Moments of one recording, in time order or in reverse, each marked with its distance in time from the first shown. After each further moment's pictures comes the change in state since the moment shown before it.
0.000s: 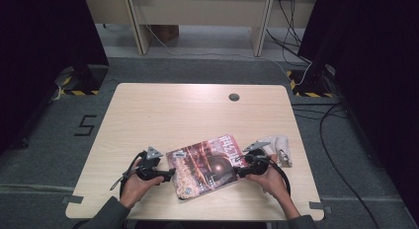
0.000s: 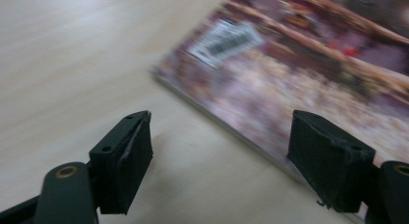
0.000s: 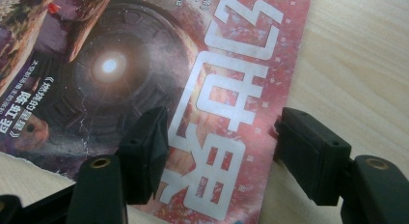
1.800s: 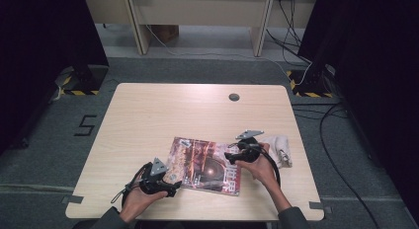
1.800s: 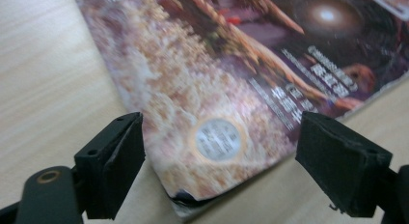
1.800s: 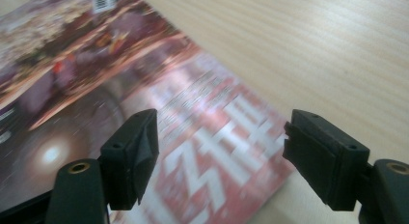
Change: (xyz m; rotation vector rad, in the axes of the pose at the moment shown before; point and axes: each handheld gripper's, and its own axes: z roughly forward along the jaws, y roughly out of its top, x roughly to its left) left arm -0.026 -0.017 -0.008 -0.040 -0.012 0.115; right arm -0.009 0.044 0.023 -0.123 -0.012 -0.013
